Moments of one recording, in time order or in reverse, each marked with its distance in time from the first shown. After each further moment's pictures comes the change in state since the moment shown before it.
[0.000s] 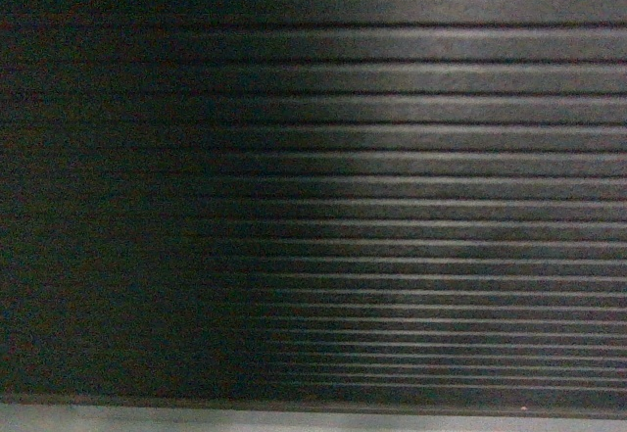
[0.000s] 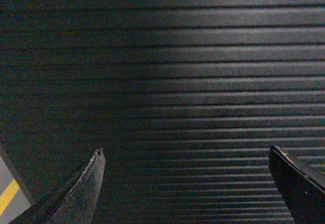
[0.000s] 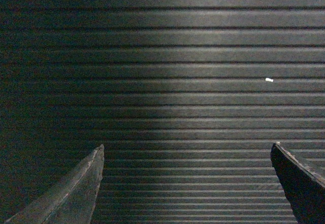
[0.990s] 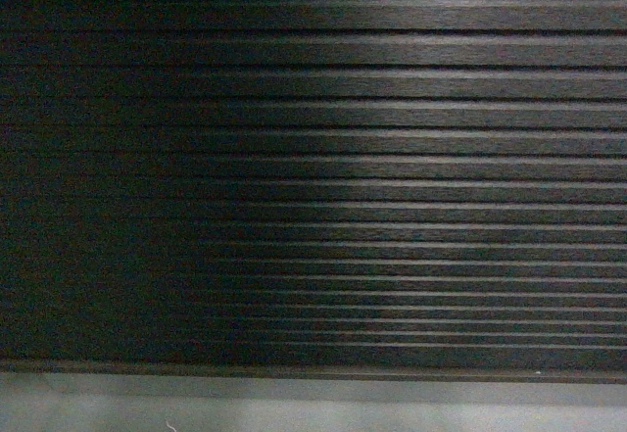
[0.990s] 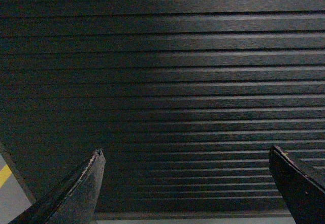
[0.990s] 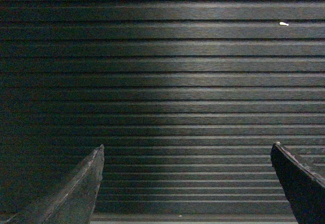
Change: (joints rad) left arm 0.000 0.000 0.000 -0.003 0.000 0.000; right arm 0.000 0.000 0.000 -0.002 0.001 0.001
